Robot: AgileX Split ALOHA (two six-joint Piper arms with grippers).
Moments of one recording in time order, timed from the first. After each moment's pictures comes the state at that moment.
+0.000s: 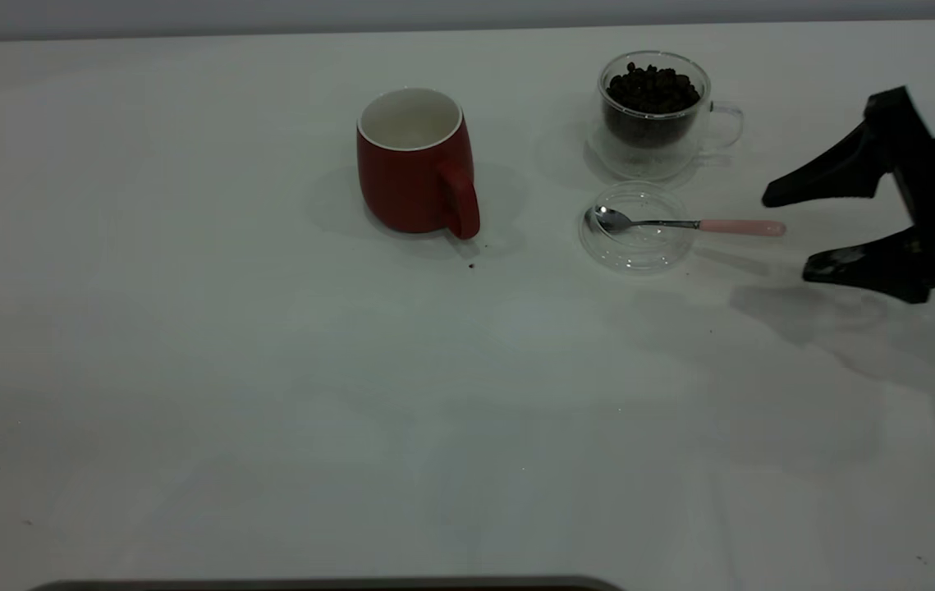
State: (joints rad) left arm -0.06 0.03 -0.49 -0.10 1.14 0.14; right arm -0.19 2.31 -0.80 1.80 0.83 -1.41
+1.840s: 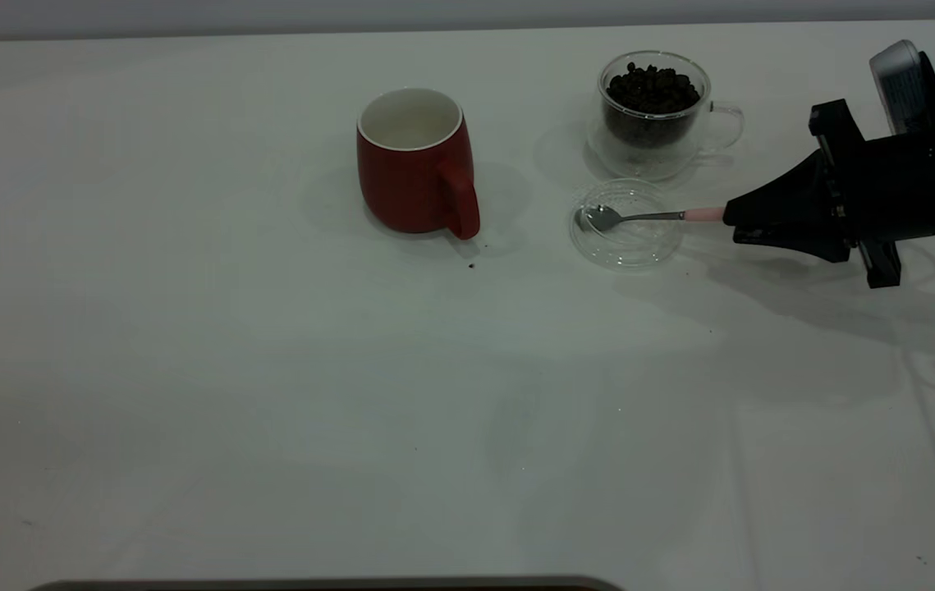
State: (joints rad) left arm -0.06 0.03 -0.49 -0.10 1.14 0.14; right arm -0.16 2.48 -1.02 1.73 0.93 -1.44
